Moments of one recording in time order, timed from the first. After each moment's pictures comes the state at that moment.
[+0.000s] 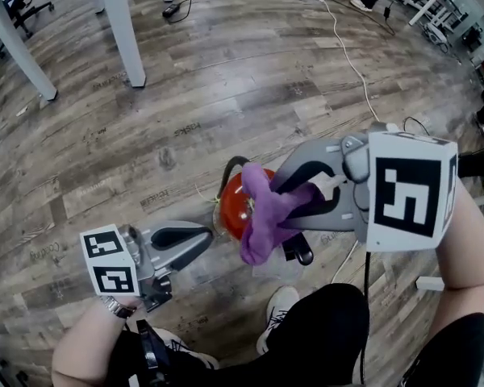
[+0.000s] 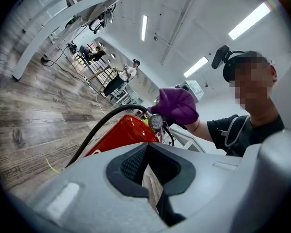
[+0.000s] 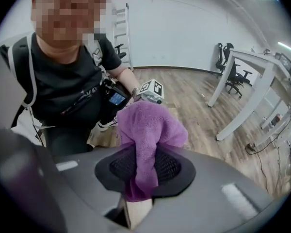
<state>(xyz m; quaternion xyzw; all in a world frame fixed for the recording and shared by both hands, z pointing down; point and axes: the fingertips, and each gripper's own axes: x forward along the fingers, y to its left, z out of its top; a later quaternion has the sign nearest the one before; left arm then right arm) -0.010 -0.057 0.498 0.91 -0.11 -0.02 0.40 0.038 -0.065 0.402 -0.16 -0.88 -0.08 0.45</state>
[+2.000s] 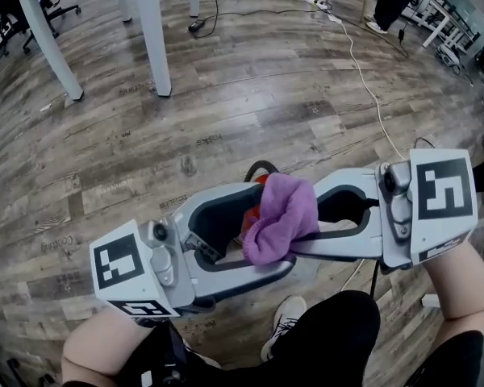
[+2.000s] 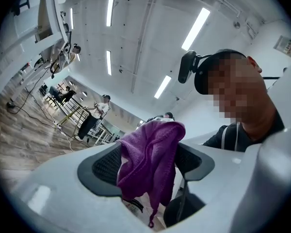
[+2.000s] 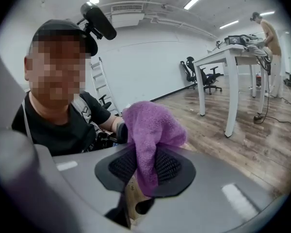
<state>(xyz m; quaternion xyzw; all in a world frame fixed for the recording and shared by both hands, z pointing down) 0.021 -0.049 0.324 0.95 -0.09 -0.21 0.20 0.014 -0.028 0.343 -0.06 -0.95 0.15 0.28</state>
